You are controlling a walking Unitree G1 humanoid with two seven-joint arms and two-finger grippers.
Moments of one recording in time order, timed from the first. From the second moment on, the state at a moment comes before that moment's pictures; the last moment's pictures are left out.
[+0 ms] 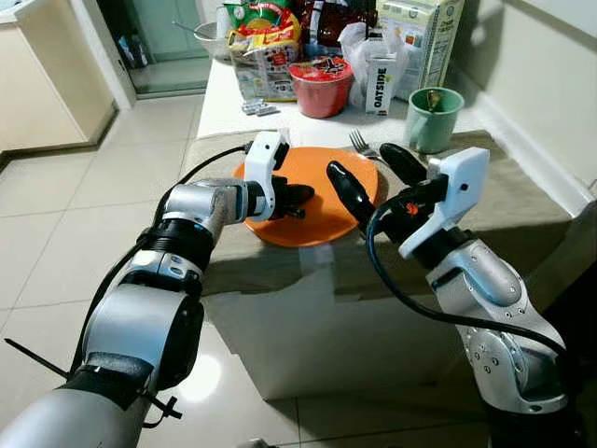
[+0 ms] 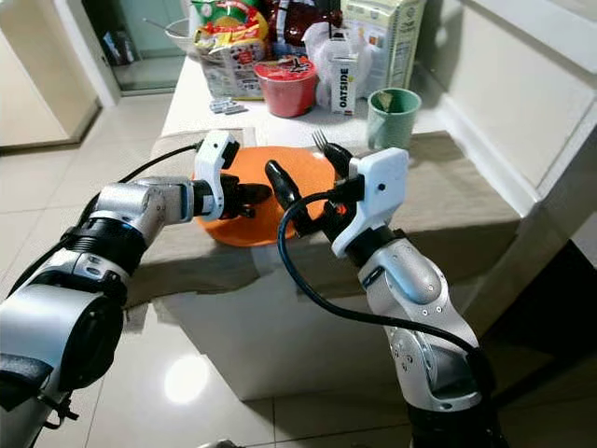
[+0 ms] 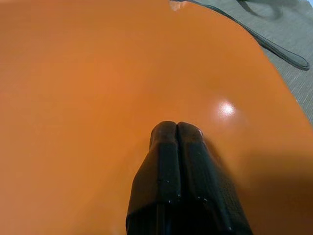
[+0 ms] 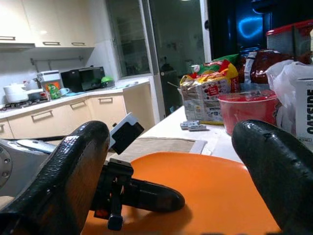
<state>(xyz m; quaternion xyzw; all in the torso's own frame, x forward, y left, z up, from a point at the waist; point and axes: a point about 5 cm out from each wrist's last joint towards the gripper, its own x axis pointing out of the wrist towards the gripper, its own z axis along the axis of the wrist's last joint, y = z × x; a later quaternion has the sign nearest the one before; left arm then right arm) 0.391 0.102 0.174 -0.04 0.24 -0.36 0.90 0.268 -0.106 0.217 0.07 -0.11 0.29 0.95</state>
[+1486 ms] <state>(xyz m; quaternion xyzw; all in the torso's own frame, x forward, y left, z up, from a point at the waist) 0.322 0.173 0.213 0.15 0.02 -0.37 0.92 0.254 -0.143 0.185 0.03 -0.11 0.23 0.97</state>
